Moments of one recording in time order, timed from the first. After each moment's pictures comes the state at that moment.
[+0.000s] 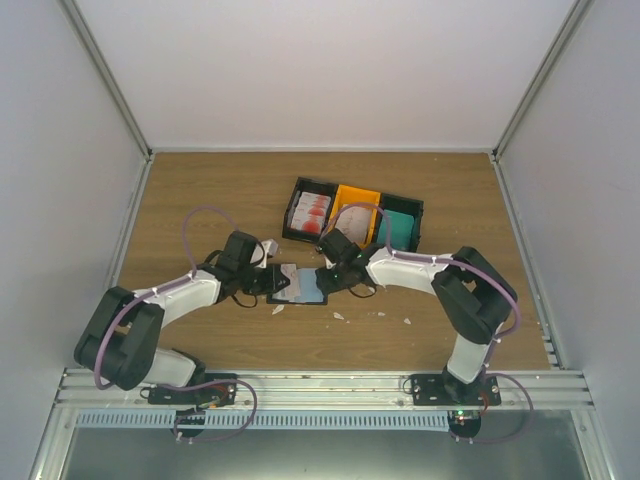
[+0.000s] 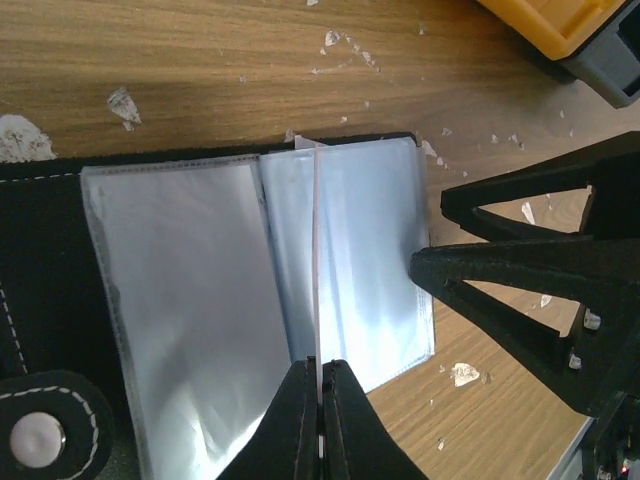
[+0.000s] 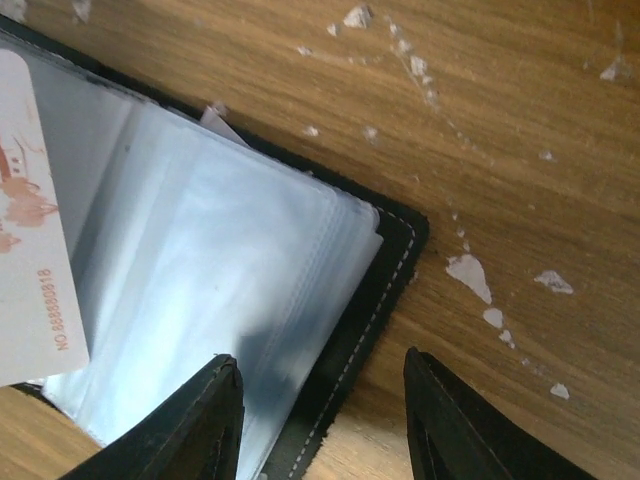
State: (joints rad) left arm -0.42 1.38 0.59 -0.13 0.47 -0.54; right arm 0.82 1.78 1.03 -0.36 -0.05 0.43
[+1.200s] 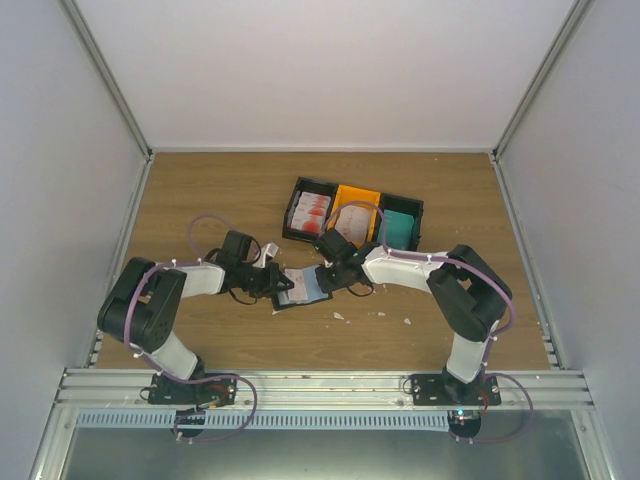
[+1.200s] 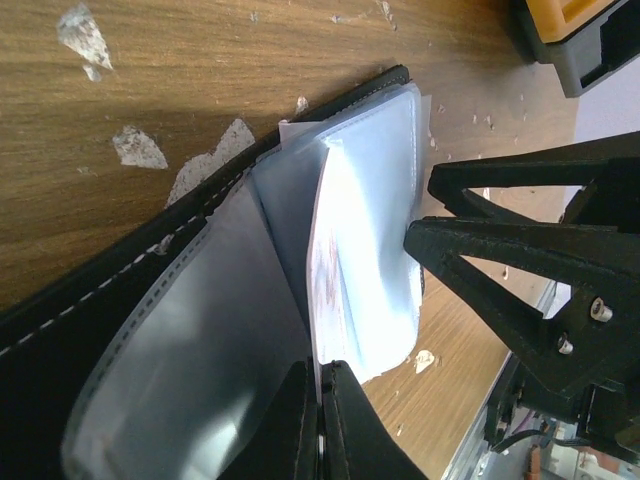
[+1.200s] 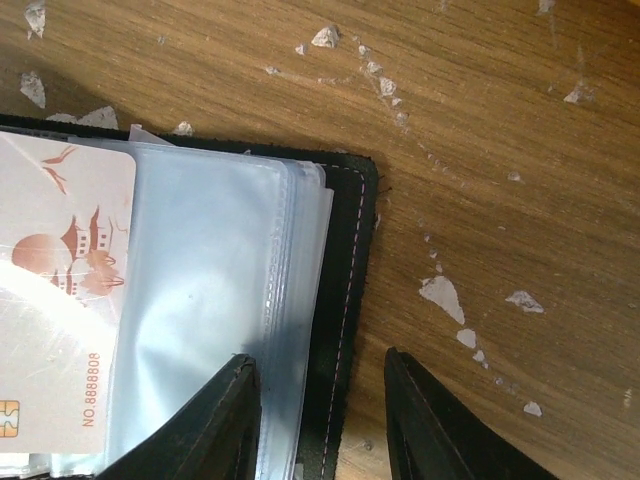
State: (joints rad) left arm -0.32 1.60 0.60 0.00 0.76 -0.57; right arm 0.82 1.82 1.07 -0.40 0.01 0.42
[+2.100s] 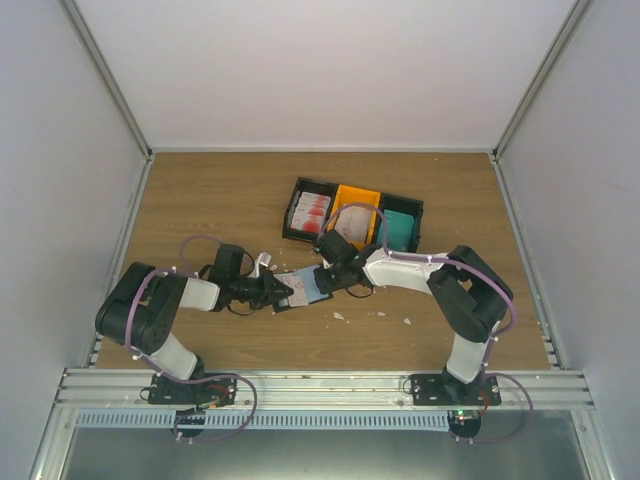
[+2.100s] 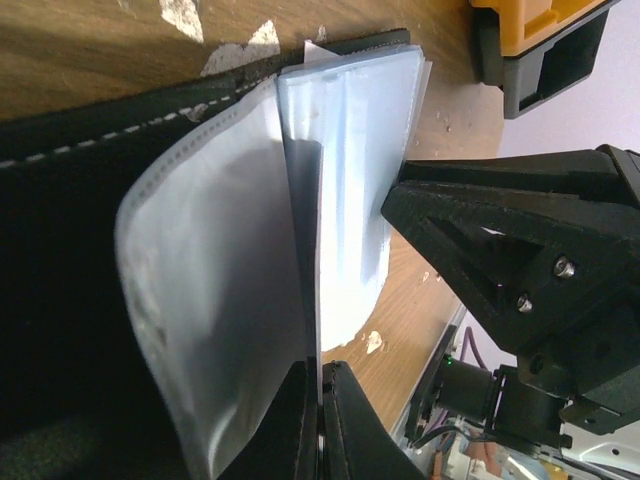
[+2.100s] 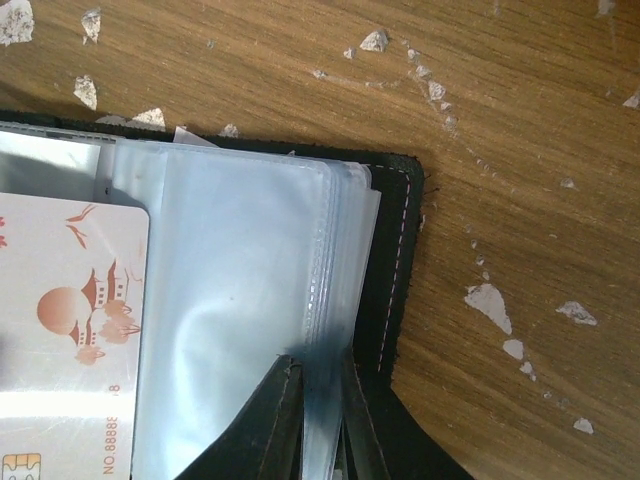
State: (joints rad) left arm -0.29 1.59 0.41 0.32 0.86 -0.84; right arm 0.83 1.81 1.04 -0.34 -0.03 0.43
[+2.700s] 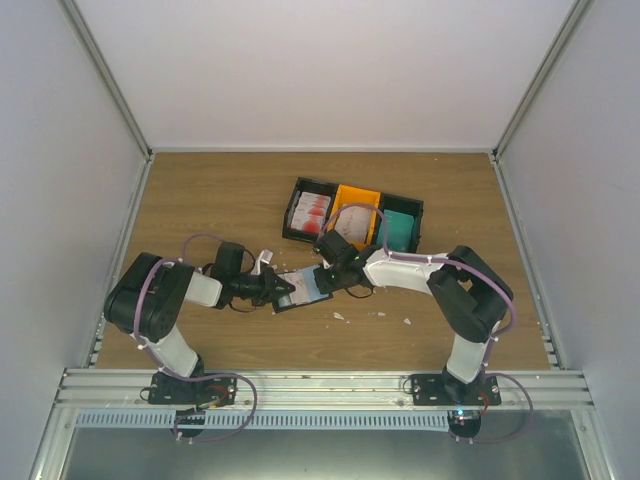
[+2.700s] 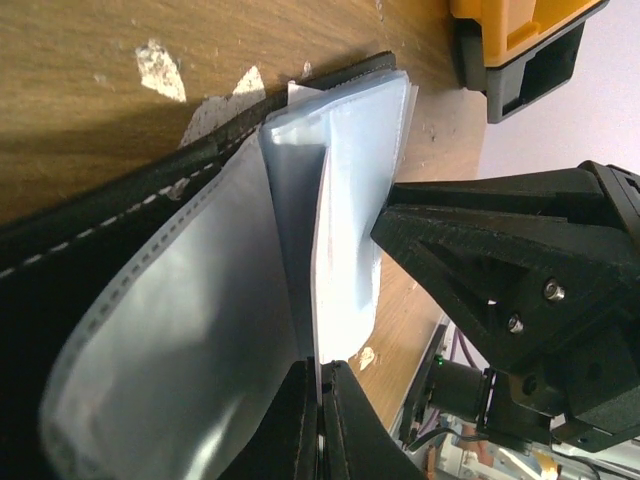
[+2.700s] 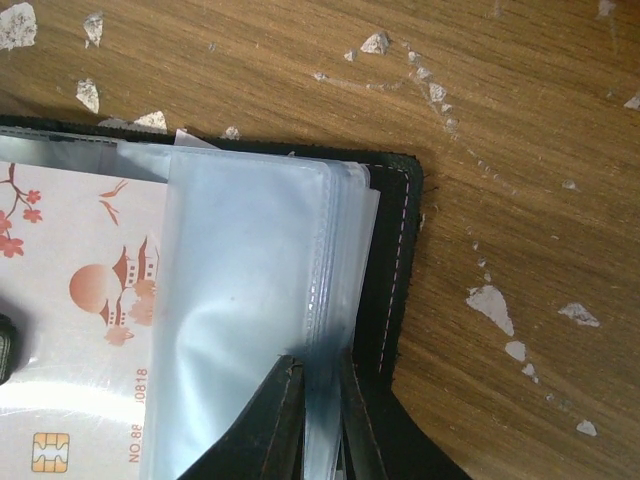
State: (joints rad) left arm -0.28 1.67 0.43 0.41 0.91 -0.84; right arm 0.83 1.81 1.03 -0.32 -0.03 0.43
